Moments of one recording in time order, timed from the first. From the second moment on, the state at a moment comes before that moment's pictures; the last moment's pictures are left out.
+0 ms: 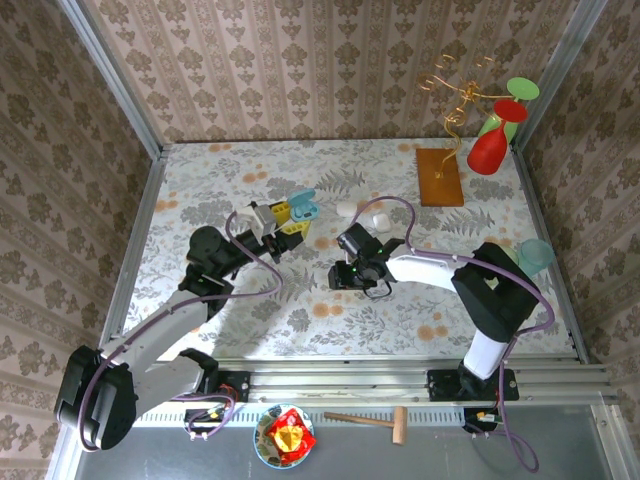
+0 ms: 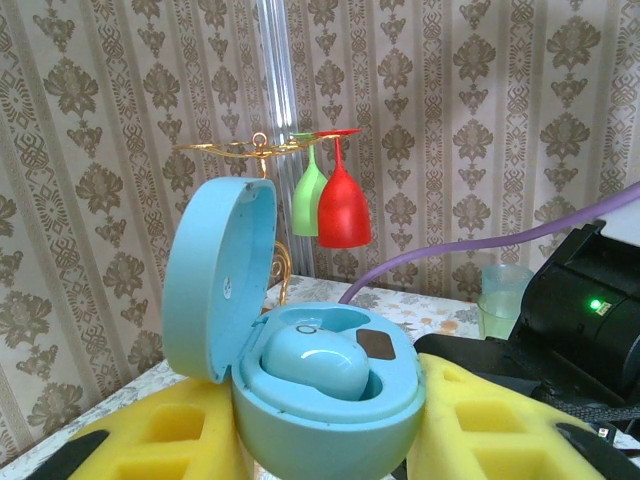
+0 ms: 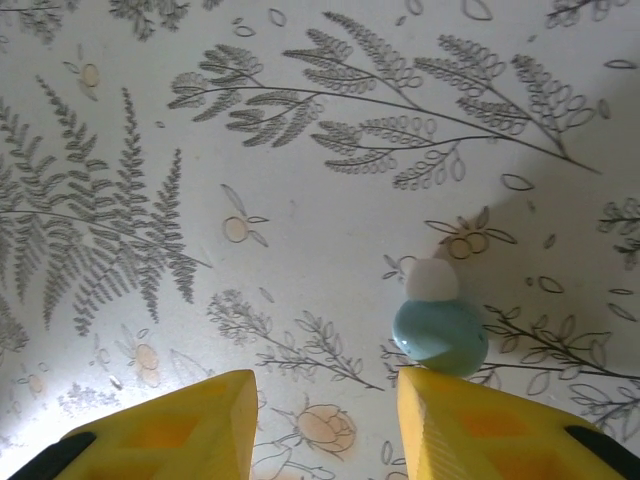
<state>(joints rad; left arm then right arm) -0.53 1.03 0.53 0.71 0.60 -0.01 0.71 1.74 0.98 -0.35 -0.16 0.66</state>
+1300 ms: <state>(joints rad) -0.53 1.03 0.53 0.70 0.60 0.00 0.59 1.83 1.07 -0.31 -0.17 0.61</state>
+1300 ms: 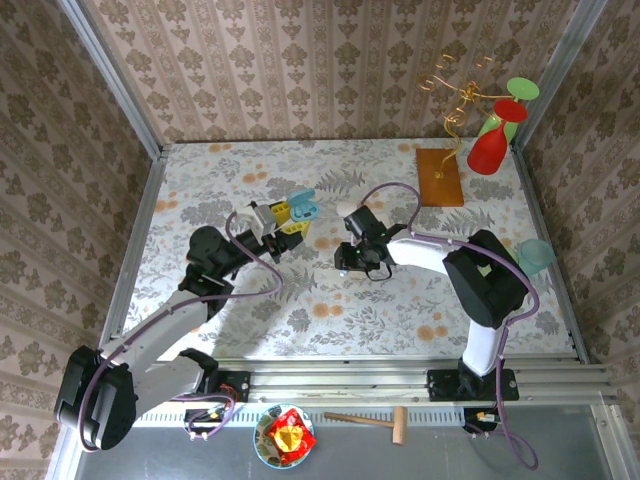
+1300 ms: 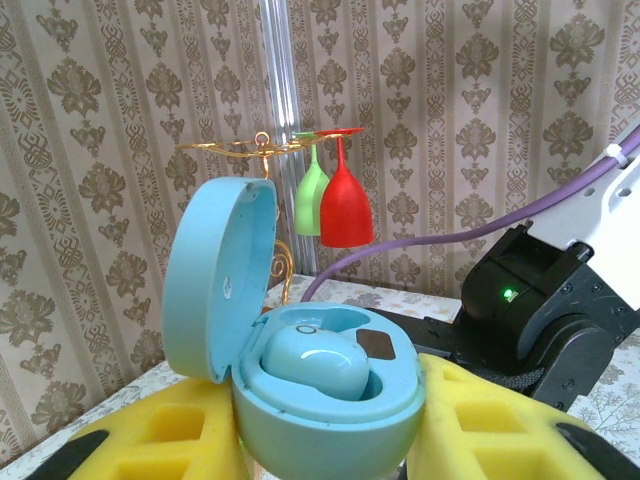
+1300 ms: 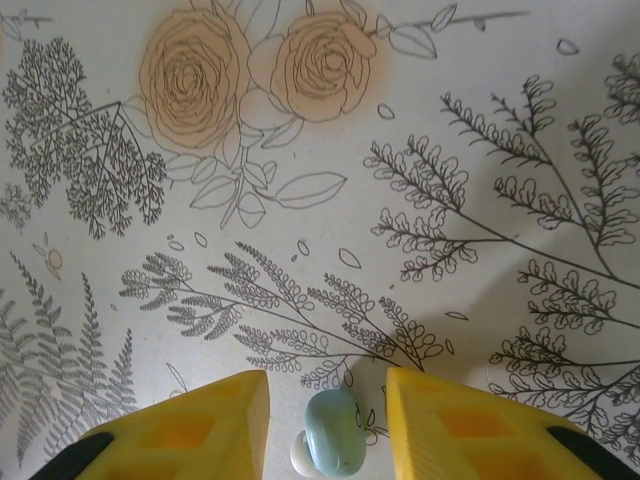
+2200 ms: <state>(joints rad) -0.53 1.05 0.53 0.70 0.60 0.00 0.57 1.84 1.04 -0.29 -0.27 0.60</state>
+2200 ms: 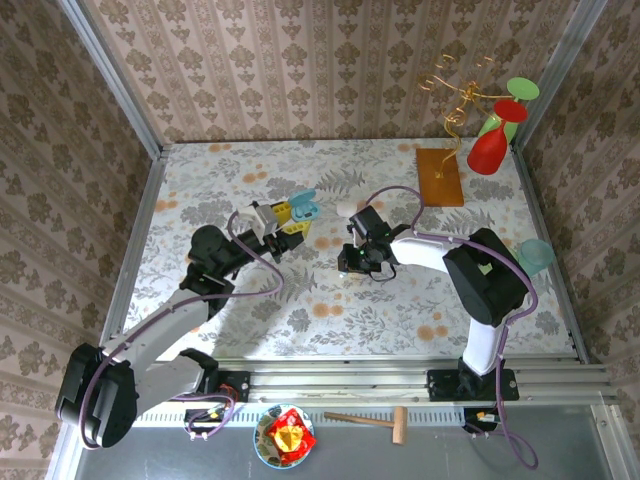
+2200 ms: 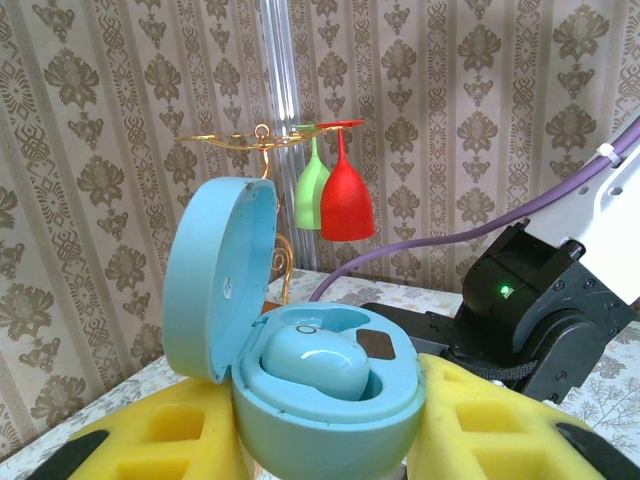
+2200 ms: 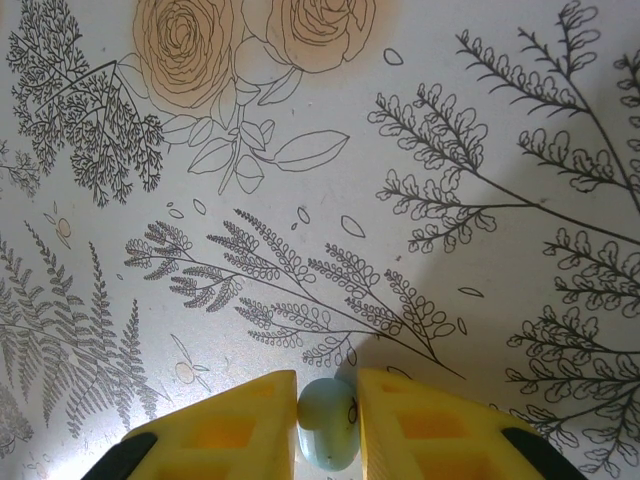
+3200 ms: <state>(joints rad) -0.53 1.05 0.53 0.70 0.60 0.00 0.62 1.85 1.07 -0.35 -0.25 0.57</state>
